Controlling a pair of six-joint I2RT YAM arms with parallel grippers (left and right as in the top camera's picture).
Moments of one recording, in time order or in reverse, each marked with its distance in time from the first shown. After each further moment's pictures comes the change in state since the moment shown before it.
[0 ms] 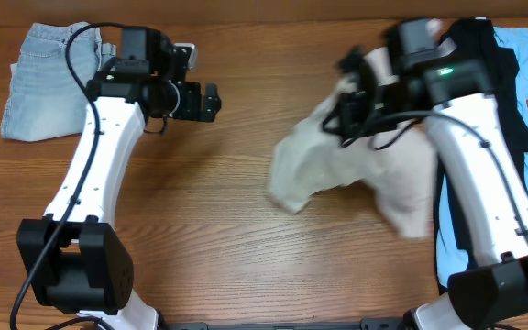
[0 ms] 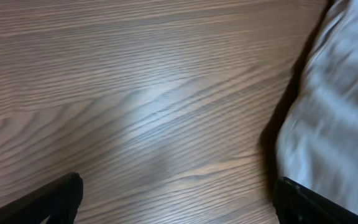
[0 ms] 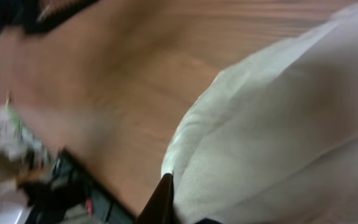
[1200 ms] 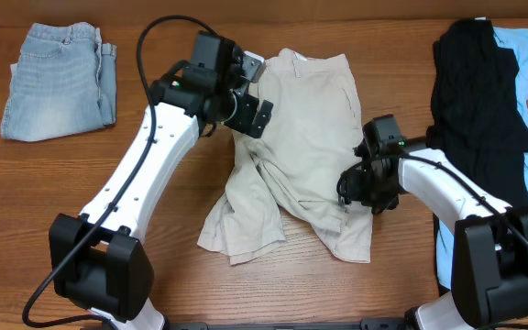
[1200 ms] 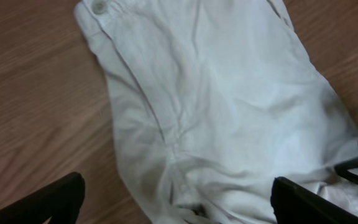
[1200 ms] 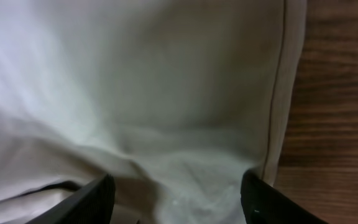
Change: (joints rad) left arm -0.277 0.009 0.026 0.021 -0.098 0.073; right arm -0.071 -0.005 -0.800 0.501 0.378 0.228
